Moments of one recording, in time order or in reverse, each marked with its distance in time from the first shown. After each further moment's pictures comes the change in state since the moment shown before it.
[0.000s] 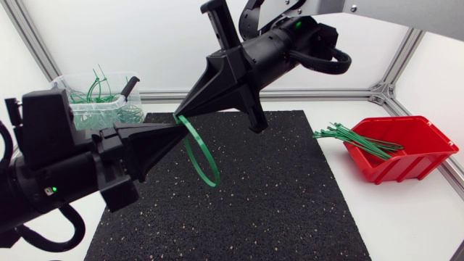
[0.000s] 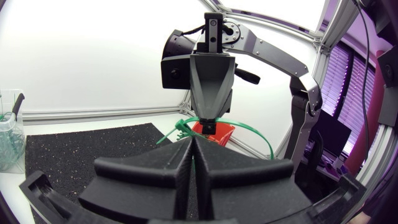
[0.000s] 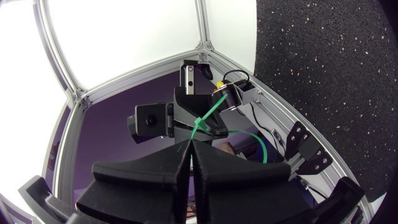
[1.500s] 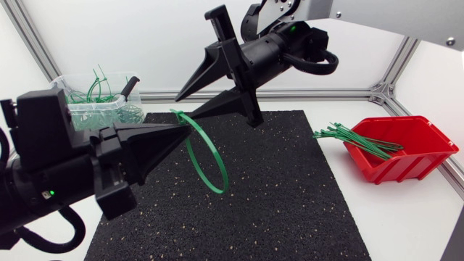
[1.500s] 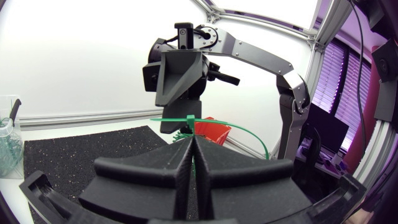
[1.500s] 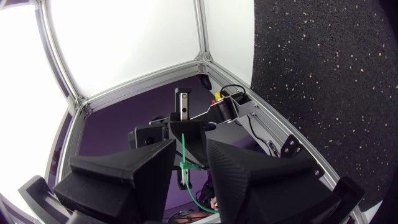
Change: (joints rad) left arm -0.007 -0.006 -0.003 0.013 0.012 0.019; right arm -0.037 0.077 0.072 -0.011 0.005 -0.047
